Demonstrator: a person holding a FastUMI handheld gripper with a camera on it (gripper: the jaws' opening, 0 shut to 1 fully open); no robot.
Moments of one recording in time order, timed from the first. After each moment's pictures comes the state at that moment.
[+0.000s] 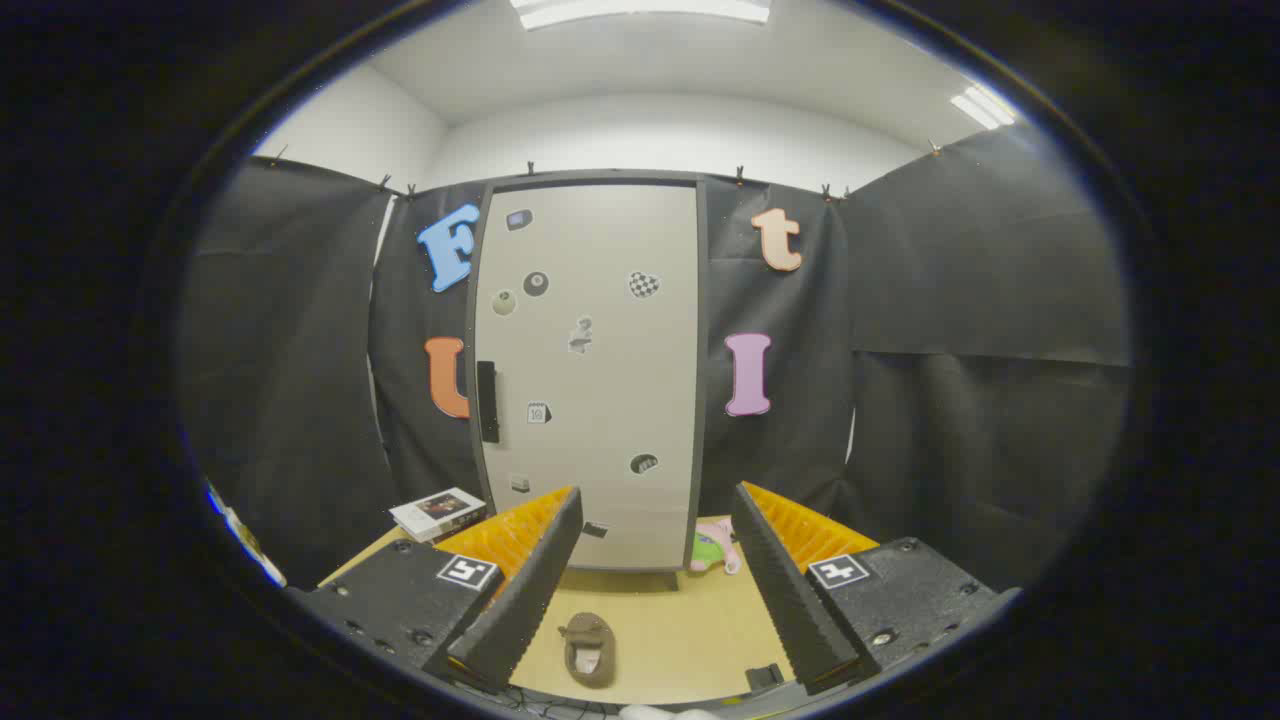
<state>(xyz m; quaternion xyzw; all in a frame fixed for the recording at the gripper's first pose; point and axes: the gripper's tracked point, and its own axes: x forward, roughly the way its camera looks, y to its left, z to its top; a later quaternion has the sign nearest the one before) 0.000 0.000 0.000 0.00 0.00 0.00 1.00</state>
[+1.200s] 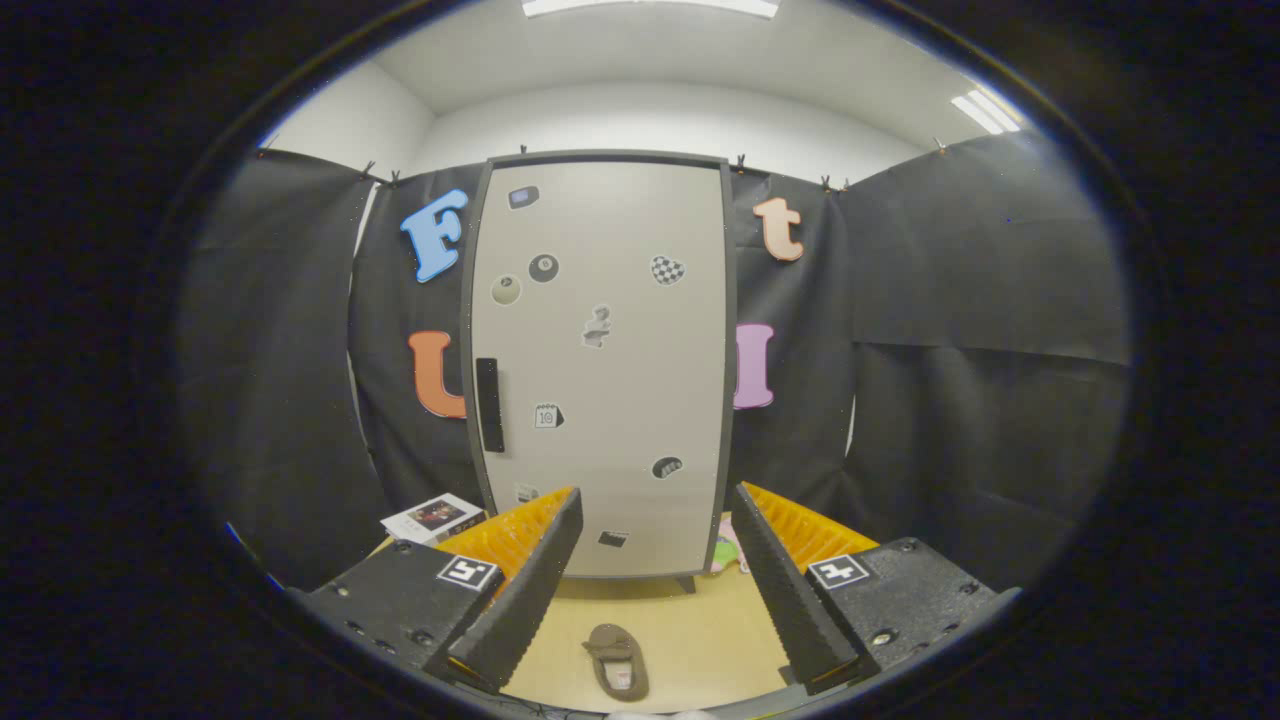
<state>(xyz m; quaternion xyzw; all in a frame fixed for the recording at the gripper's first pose) 0.074 0.079 -0.001 0.01 0.02 -0.02 1.00</state>
